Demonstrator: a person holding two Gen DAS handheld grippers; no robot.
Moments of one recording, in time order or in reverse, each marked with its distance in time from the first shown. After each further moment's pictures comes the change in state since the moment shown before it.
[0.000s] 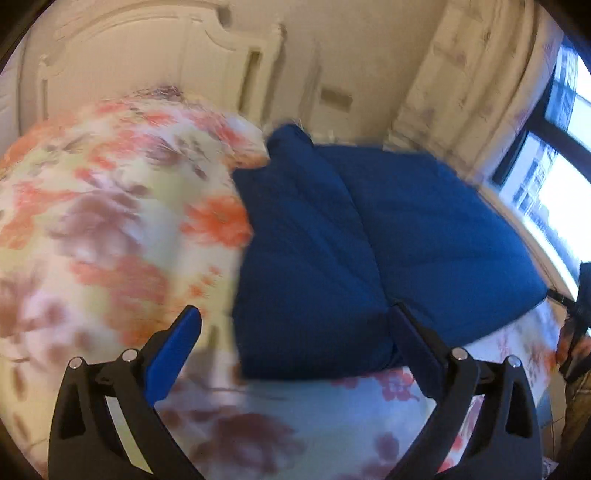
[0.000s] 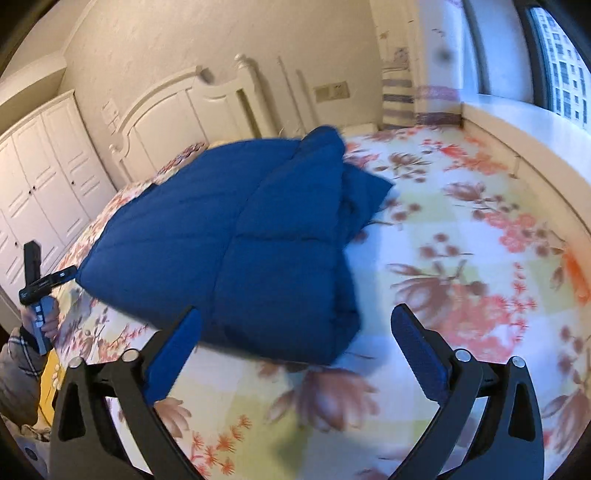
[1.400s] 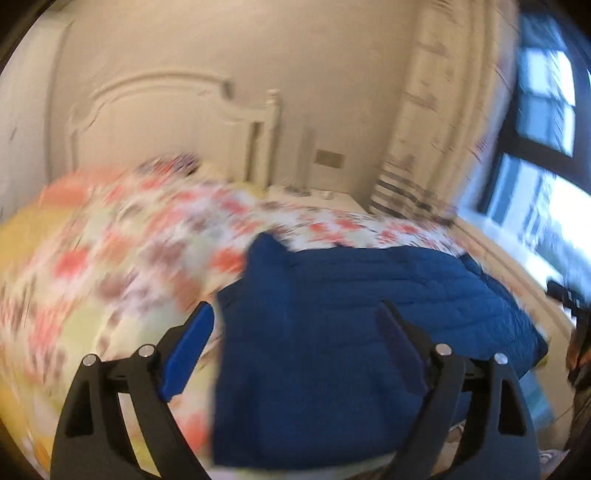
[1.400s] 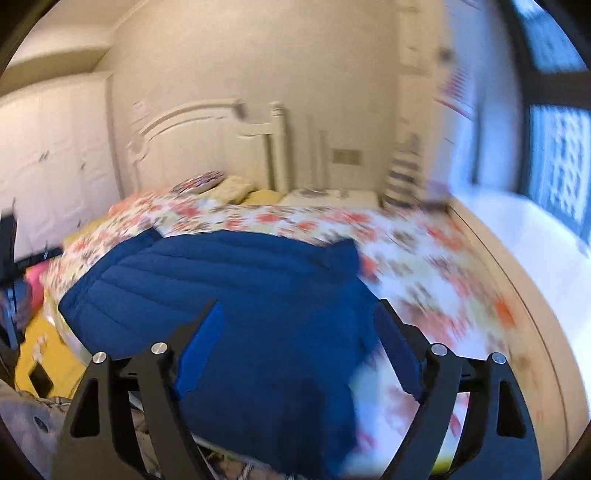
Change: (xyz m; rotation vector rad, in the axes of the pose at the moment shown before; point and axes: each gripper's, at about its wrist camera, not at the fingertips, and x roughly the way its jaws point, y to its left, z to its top) left arm -0.161 -0.094 -0.046 0.115 -0.293 0.111; right arm -0.114 0.119 -0.016 -0.229 -0.195 -0.089
